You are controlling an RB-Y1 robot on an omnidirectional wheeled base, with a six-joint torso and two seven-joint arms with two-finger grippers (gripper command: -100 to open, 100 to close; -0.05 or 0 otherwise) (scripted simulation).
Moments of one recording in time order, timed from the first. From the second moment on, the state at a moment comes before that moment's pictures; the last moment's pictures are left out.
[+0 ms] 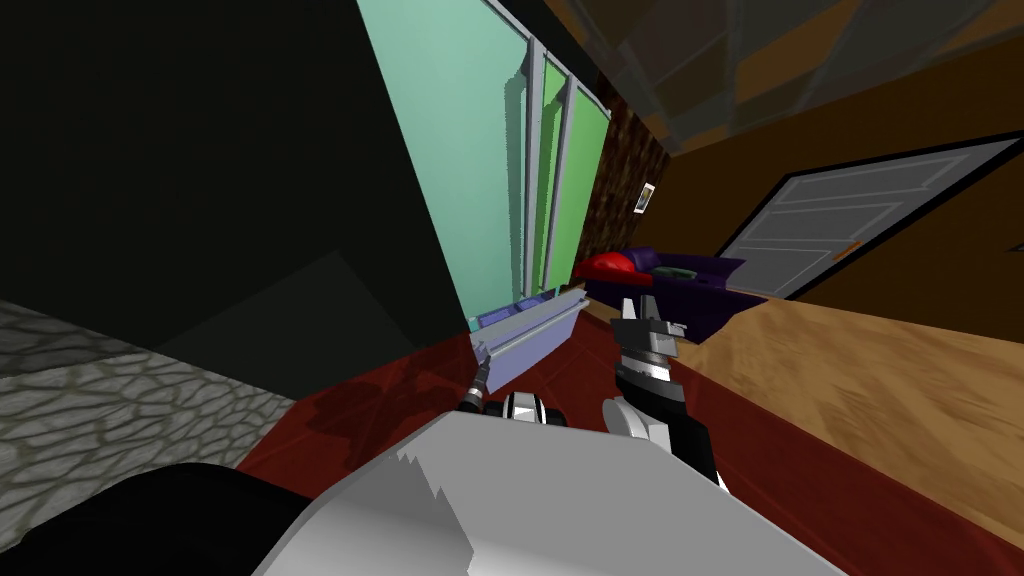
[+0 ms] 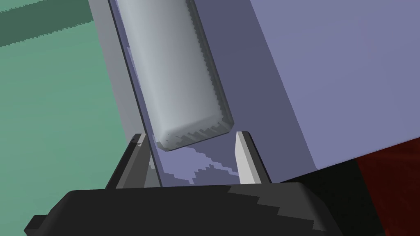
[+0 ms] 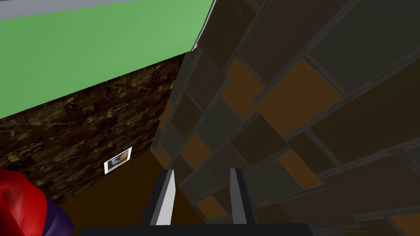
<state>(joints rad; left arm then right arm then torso) 0.37 0.04 -0.13 -1.27 -0.14 -0.51 -0.12 0.52 0.05 0.07 -2.37 -0.12 -0.47 -0.01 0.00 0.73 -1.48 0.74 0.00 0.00</state>
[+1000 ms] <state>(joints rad) 0.33 0.05 -0.14 -1.22 -0.12 -0.51 -0.12 0.52 0.05 0.07 -2.37 -0.12 -0.47 -0.01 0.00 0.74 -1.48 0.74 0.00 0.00</state>
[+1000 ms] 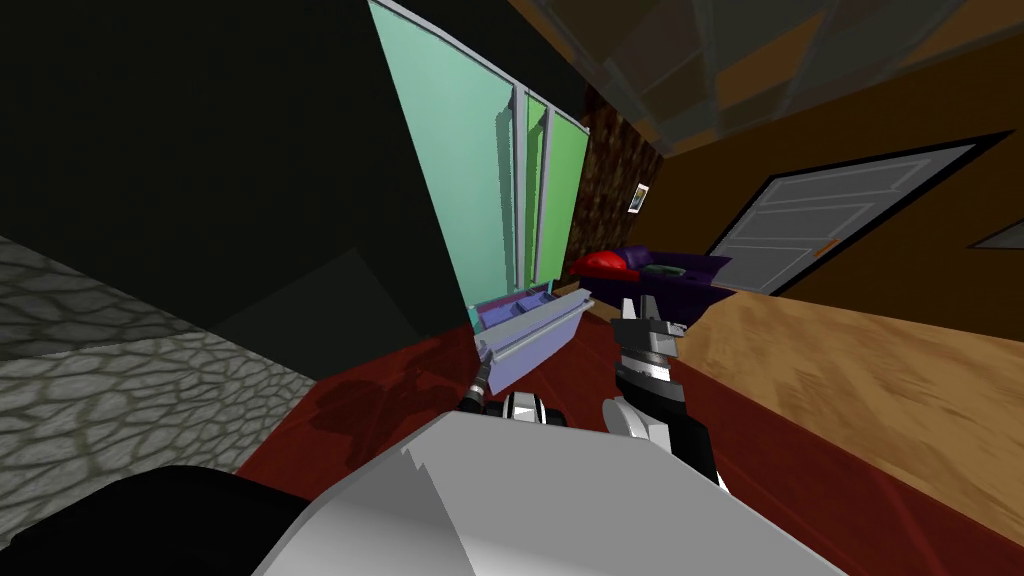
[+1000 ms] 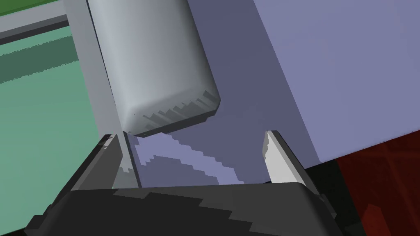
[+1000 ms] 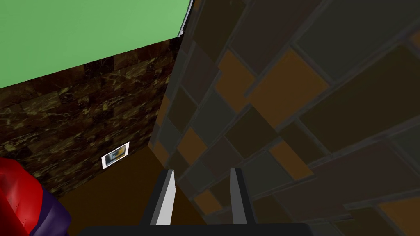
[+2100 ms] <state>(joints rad) 0.01 0.09 -0.09 -0.98 -0.07 -0.46 -0.10 0.52 0.05 0.07 -2.37 -0.12 -0.47 -0.01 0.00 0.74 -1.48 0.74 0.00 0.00</state>
